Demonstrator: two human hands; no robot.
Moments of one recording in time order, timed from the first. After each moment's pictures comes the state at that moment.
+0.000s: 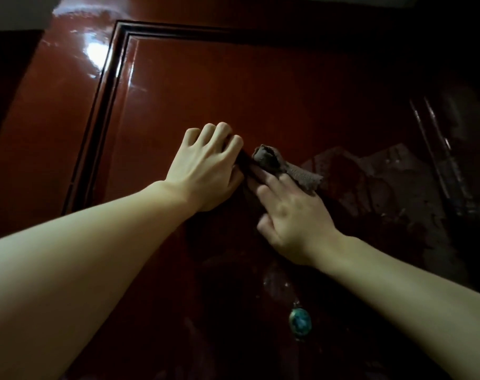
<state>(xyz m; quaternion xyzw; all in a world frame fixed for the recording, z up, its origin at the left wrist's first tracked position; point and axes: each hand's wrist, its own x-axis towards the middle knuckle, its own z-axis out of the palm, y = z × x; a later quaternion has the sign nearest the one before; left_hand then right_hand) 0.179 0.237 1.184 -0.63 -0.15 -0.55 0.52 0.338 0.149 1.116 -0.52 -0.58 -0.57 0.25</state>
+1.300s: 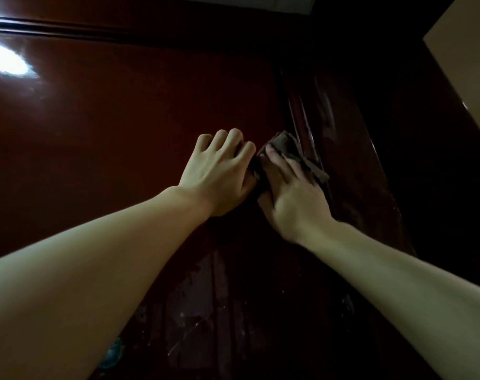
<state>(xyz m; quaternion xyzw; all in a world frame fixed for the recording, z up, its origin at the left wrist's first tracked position) 0.392 0.127 1.185 -0.67 -0.11 -0.54 0.50 0.534 0.052 1.134 -0.58 -0.49 -0.56 0.34</state>
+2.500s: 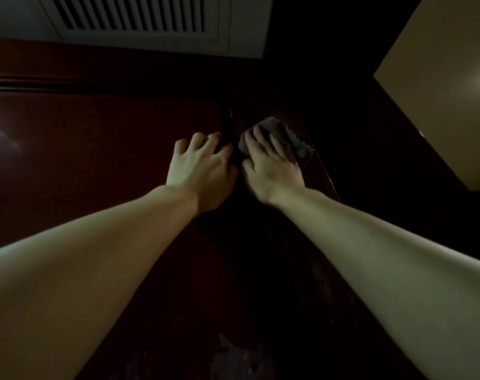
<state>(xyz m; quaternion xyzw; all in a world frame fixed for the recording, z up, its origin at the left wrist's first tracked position) 0.471 0.092 1.279 -0.66 -0.17 -0.55 0.48 0.599 0.023 1.268 -0.60 -0.45 -0.51 0.42</state>
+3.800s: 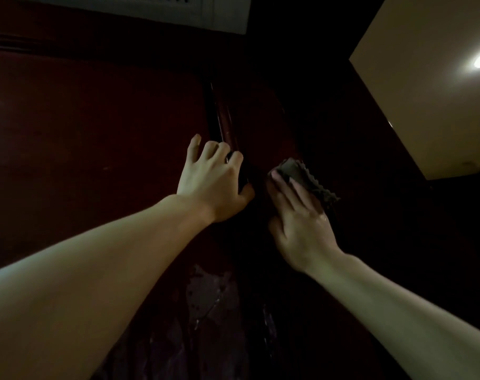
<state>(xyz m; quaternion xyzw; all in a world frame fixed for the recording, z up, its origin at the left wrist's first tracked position) 0.492 0.067 1.191 -0.71 -0.13 -0.52 0.46 0.641 -0.006 1.098 -0.62 -0.44 -0.55 0.36</state>
